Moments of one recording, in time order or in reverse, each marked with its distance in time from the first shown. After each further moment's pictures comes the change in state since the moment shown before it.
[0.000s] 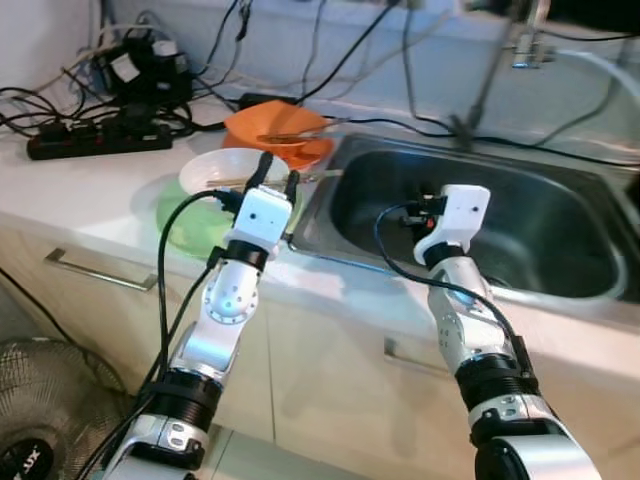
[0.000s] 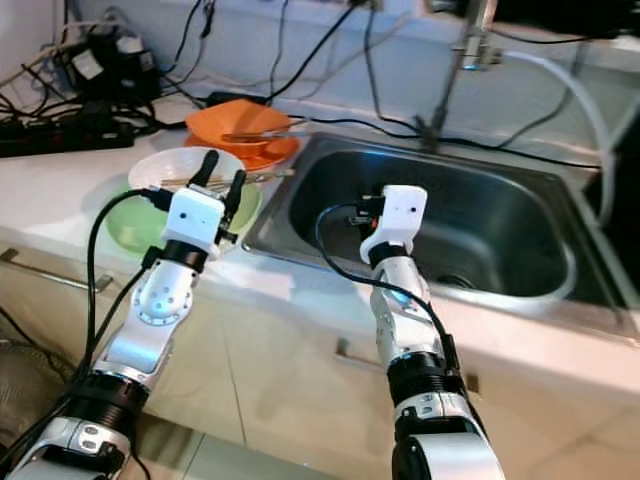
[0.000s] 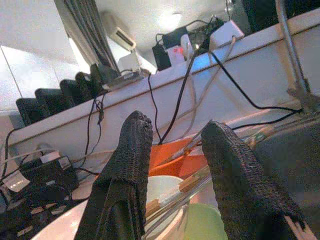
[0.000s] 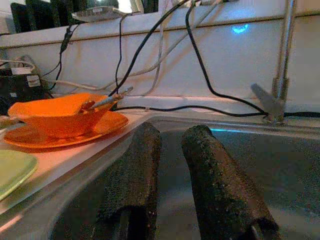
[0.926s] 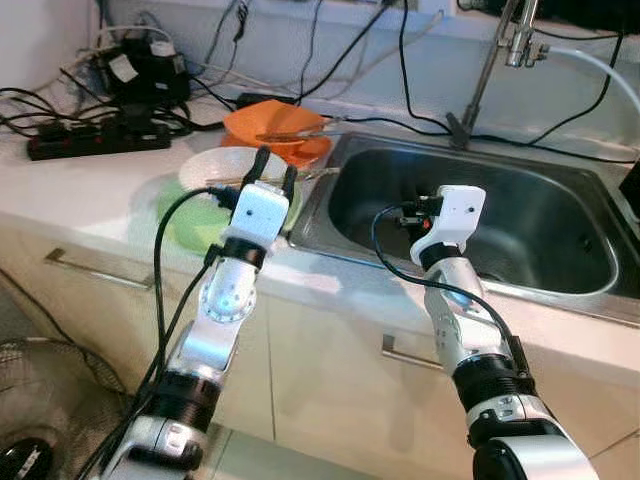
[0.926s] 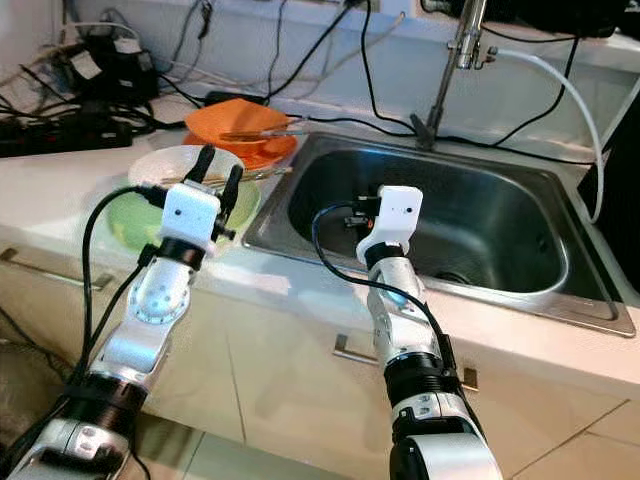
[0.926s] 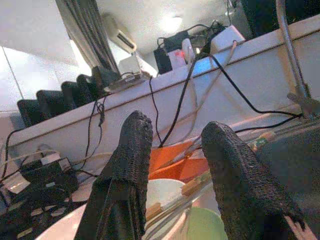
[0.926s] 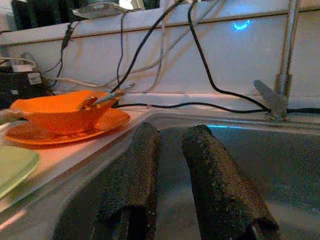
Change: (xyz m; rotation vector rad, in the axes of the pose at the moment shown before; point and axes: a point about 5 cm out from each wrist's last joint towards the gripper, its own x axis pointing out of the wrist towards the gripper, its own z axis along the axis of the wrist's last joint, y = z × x) left arm -0.006 0.004 0.005 -0.001 -0.020 0.014; right arm 0.000 0.003 -0.001 0.009 0.003 0.005
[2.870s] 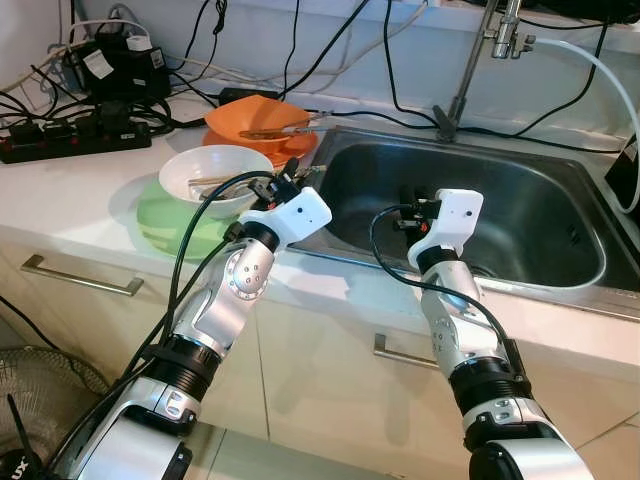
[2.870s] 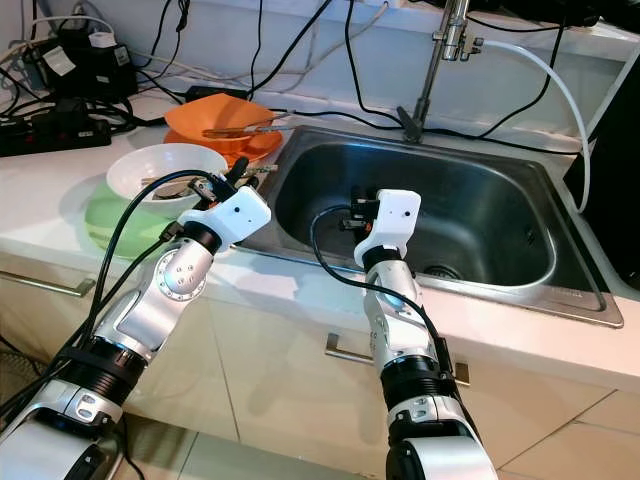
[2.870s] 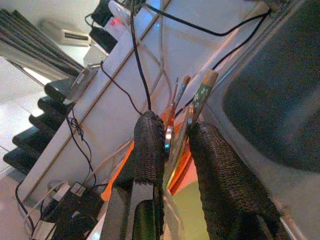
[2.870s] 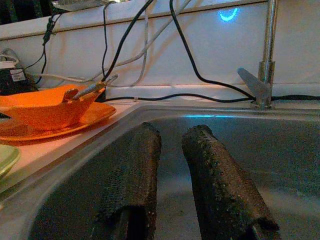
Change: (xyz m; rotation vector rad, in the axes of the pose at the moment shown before) left arm 0.030 -0.011 -0.009 0.492 0.171 -0.221; right arm -0.002 0.003 -0.004 0.017 0.010 -0.006
